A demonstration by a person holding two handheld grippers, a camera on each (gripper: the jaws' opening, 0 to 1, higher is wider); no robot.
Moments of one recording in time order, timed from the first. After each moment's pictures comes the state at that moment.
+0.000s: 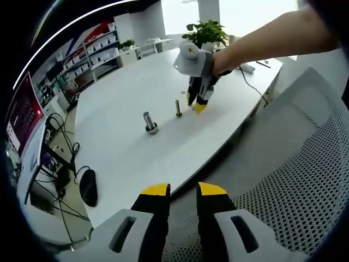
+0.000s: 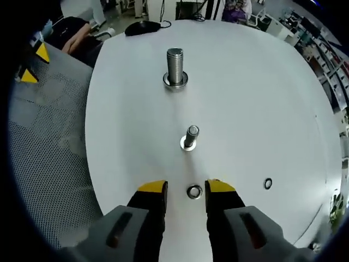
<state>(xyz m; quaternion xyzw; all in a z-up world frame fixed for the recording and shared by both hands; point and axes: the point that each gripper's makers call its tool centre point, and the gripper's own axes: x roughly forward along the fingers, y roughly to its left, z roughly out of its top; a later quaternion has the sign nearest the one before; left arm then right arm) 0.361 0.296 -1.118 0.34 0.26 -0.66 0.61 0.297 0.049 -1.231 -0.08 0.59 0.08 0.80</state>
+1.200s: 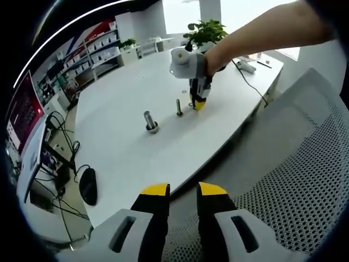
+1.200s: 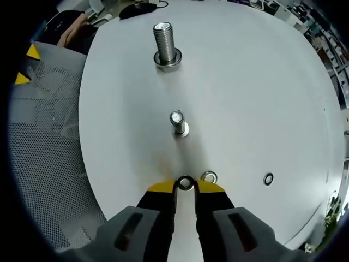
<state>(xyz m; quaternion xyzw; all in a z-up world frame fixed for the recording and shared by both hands) 0.362 0.296 -1.119 0.34 0.26 -0.66 0.61 0.294 0.042 -1.239 -0.10 0.65 0.10 0.75</state>
